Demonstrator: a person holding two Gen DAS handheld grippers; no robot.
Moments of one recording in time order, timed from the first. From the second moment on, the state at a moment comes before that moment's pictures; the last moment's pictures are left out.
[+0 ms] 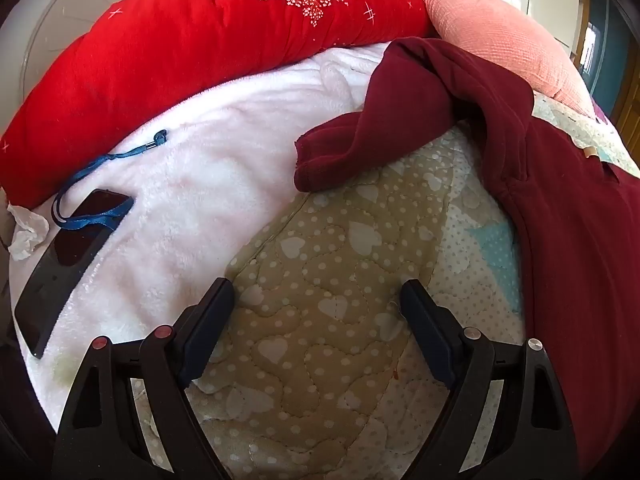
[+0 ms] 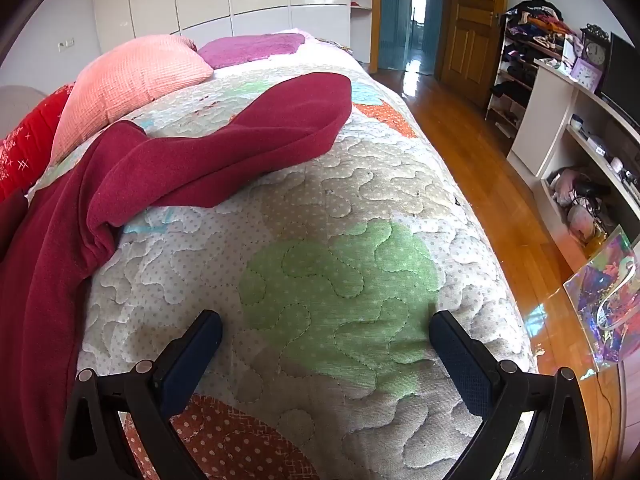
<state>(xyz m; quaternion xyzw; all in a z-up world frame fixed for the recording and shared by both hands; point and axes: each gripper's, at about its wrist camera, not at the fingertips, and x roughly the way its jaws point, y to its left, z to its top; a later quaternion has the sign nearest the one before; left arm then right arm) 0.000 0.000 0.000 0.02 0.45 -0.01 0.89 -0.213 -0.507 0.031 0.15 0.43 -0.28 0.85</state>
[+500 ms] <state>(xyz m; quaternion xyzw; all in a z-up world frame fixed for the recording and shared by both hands) -0.068 -0.020 0.056 0.01 0.39 -0.08 0.92 -0.245 -0.418 0.096 0.12 0.40 -0.24 0.88</state>
